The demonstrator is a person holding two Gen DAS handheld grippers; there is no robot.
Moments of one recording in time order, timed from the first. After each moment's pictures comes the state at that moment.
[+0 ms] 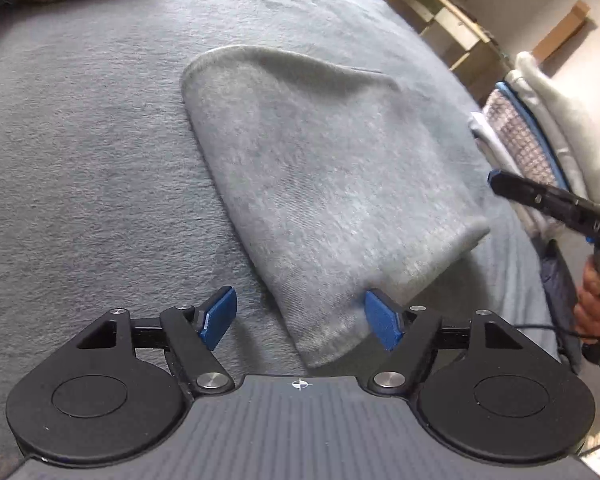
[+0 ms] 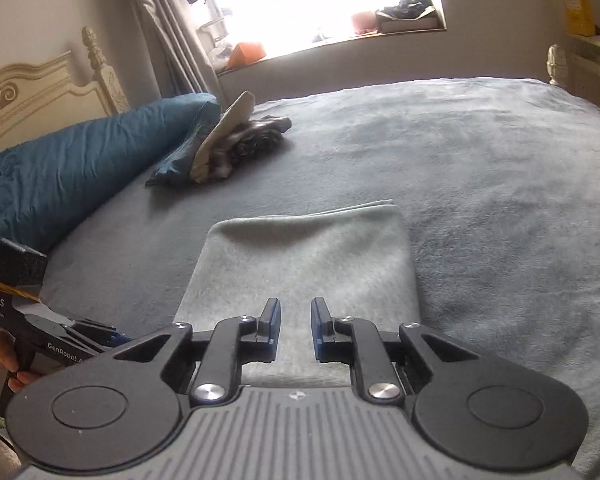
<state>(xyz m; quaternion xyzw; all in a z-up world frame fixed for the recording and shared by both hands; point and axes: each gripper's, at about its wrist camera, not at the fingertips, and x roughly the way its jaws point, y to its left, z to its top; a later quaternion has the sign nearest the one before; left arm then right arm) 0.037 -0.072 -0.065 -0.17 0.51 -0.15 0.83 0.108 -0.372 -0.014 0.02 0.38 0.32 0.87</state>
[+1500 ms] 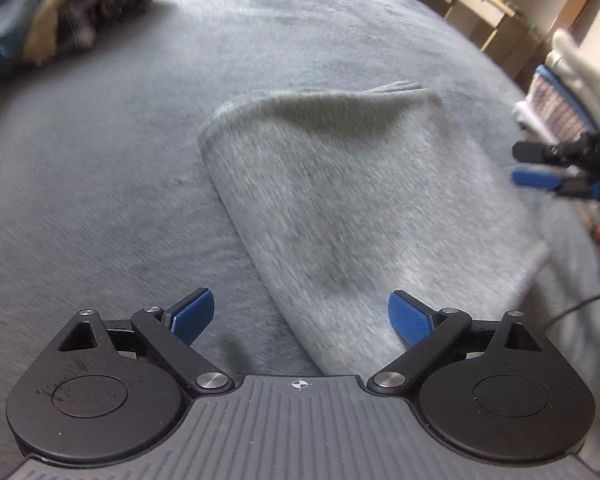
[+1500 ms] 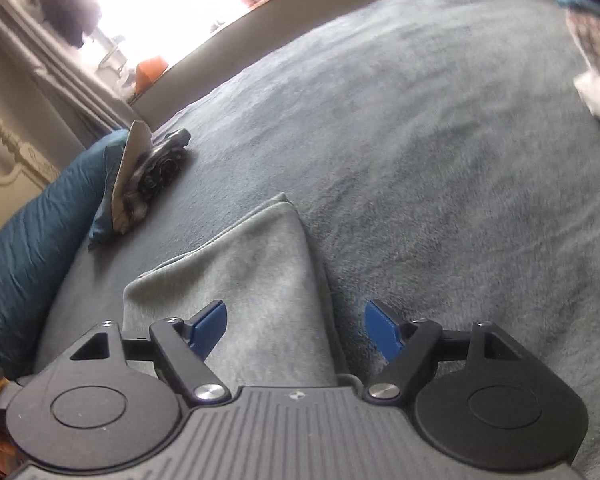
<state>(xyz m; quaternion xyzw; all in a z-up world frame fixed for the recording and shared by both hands) 0.090 -0.067 -0.063 -0.11 0.52 -0.13 0.84 0.210 -0.440 -0.061 0.22 0.47 0.24 0.82</state>
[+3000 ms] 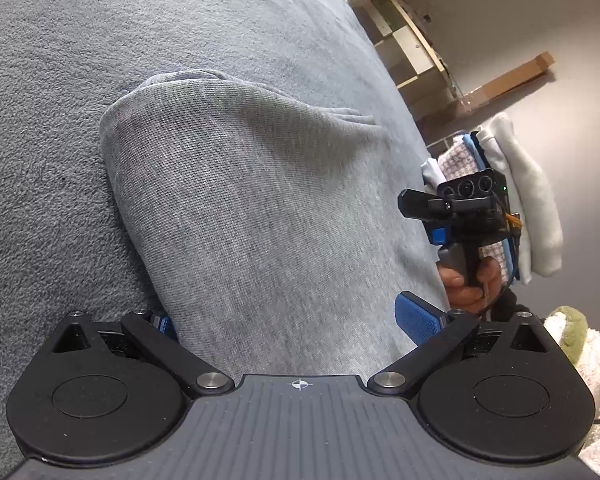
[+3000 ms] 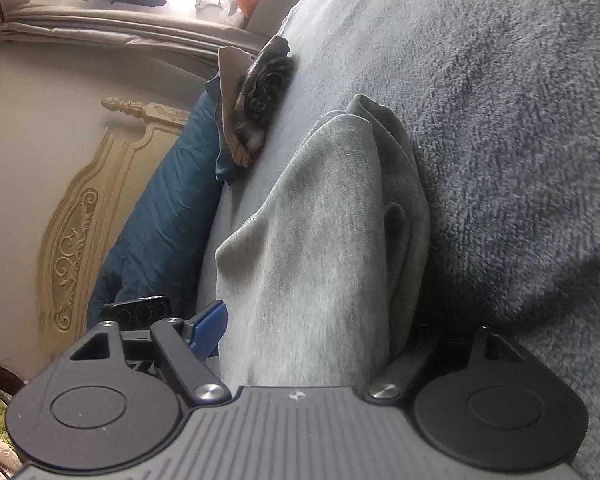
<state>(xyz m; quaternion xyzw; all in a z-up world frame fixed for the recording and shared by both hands) 0.145 -0.048 -0.103 -0.30 0.49 -0.27 0.77 0.306 -0.383 -0.146 0.31 0.54 0.48 0.62</state>
